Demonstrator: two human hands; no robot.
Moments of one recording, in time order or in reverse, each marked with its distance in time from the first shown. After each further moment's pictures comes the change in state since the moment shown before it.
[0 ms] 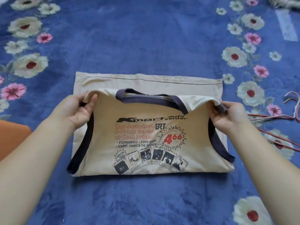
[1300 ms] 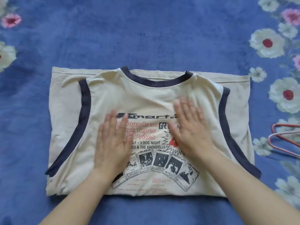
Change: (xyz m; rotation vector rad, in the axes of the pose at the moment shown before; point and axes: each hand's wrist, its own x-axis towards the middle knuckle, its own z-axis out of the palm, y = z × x) left_hand 0.065 -0.164 -0.035 1.833 -0.066 0.934; right_hand 0.089 0.117 -0.023 -2.193 -0.282 -0.894
